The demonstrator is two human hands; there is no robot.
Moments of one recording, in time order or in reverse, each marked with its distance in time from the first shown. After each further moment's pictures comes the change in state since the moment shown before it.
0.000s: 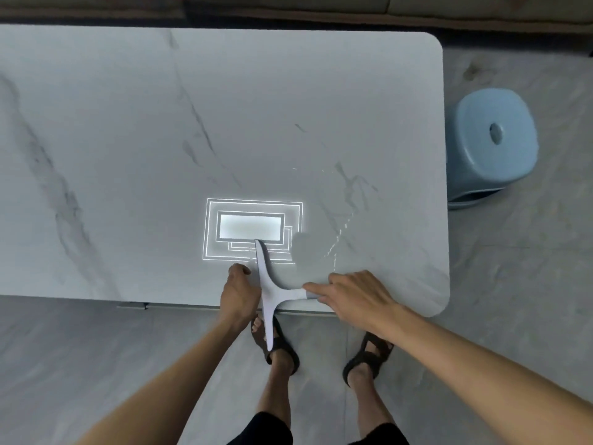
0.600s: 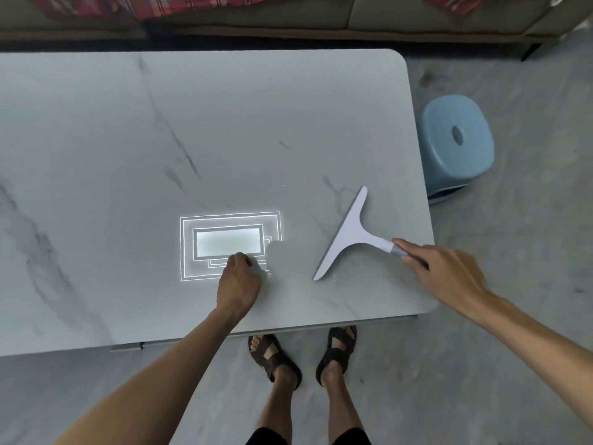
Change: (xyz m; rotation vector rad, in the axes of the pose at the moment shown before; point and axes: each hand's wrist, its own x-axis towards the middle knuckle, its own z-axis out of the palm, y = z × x) left_hand 0.046 0.028 -0.033 0.090 -0.045 0.255; right_hand -0.076 0.063 -0.060 0.060 0.287 0.654
